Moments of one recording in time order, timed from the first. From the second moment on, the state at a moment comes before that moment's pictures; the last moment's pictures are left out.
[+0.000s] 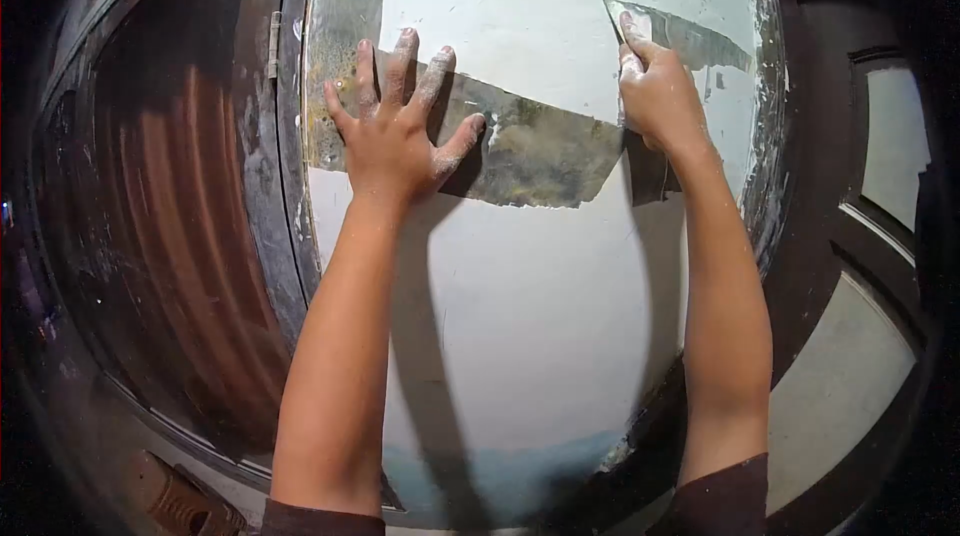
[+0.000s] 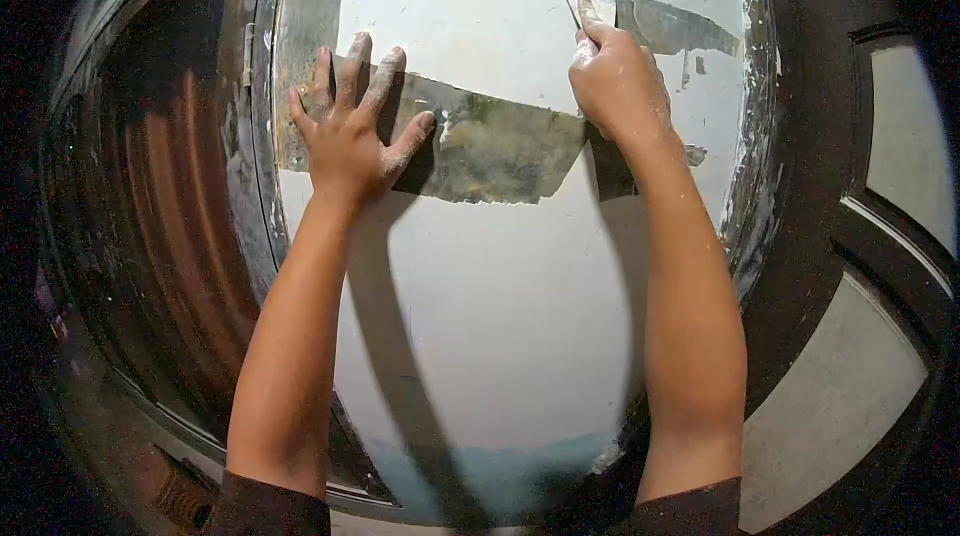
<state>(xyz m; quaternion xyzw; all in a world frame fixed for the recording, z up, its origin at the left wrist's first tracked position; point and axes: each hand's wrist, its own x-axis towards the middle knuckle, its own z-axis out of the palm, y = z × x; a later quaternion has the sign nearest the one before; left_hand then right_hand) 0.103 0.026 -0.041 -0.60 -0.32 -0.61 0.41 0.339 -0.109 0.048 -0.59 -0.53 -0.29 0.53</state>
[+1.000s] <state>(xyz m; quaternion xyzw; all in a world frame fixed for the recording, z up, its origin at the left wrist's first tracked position) 0.103 0.024 -0.041 -0.59 -0.33 -0.61 0.42 0.366 -0.116 0.007 -0.58 -0.56 -0.32 0.50</state>
